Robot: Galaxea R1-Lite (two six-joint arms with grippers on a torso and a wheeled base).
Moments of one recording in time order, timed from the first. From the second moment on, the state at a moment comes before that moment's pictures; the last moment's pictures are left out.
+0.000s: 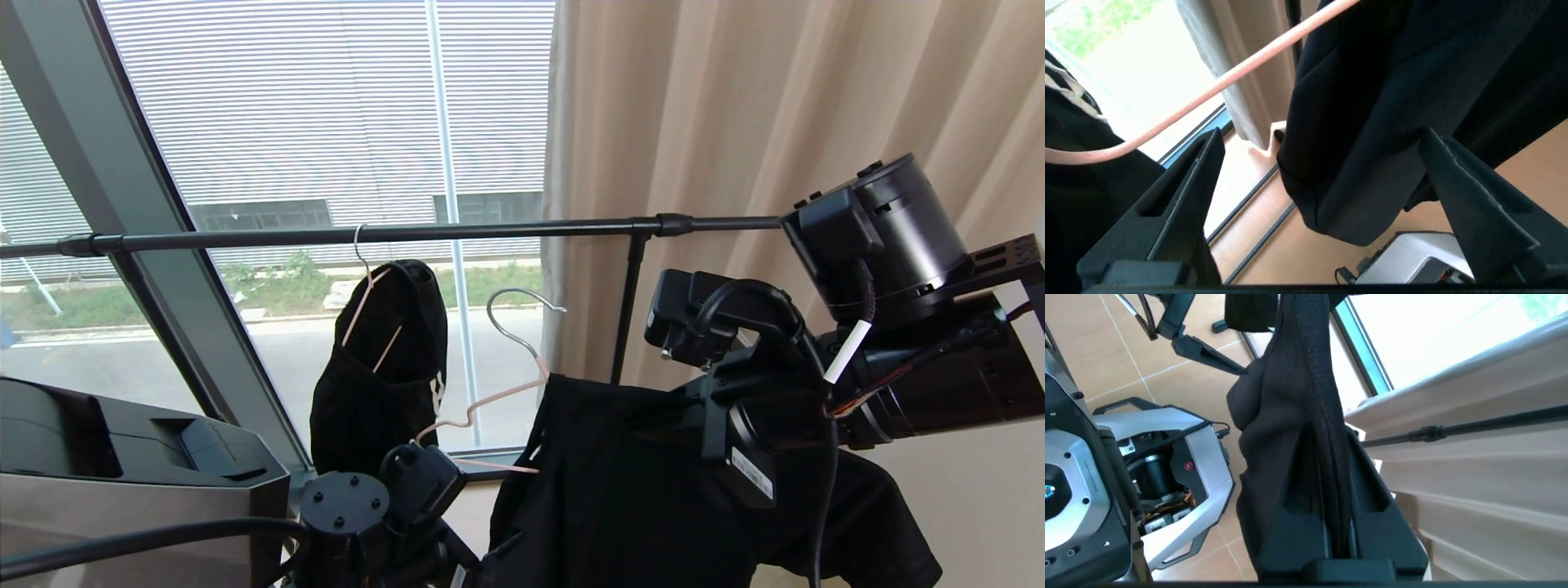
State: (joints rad) left arm -0.69 2.18 -0.21 -1.57 -0.04 0.08; right arm 0.72 1.61 -1.22 0.39 0.14 -0.40
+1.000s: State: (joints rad) left arm -0.73 2.13 -0.20 -1.57 -0.12 -0.01; right arm 0.73 1.60 -1.24 0.39 0.20 -0.37
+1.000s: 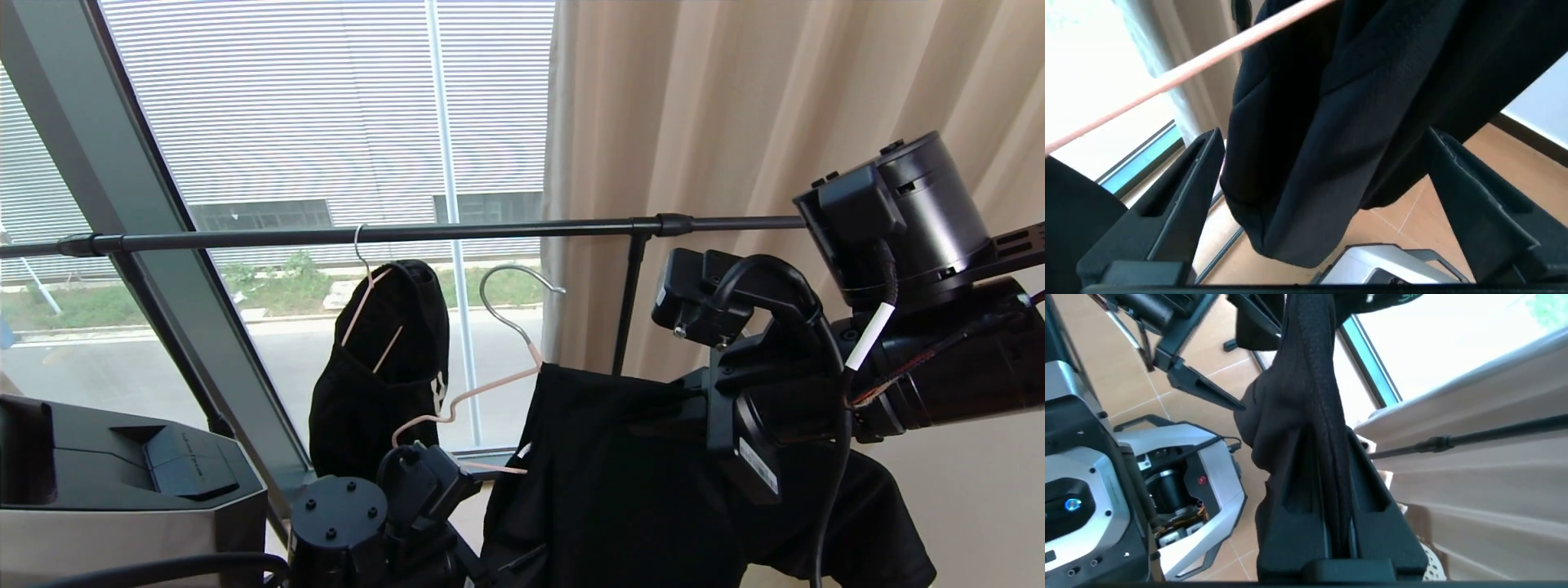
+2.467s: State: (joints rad) left arm -0.65 2.12 -0.22 -1.57 -0.12 0.01; right arm 0.62 1.50 -1.15 0.40 0.21 -0.37
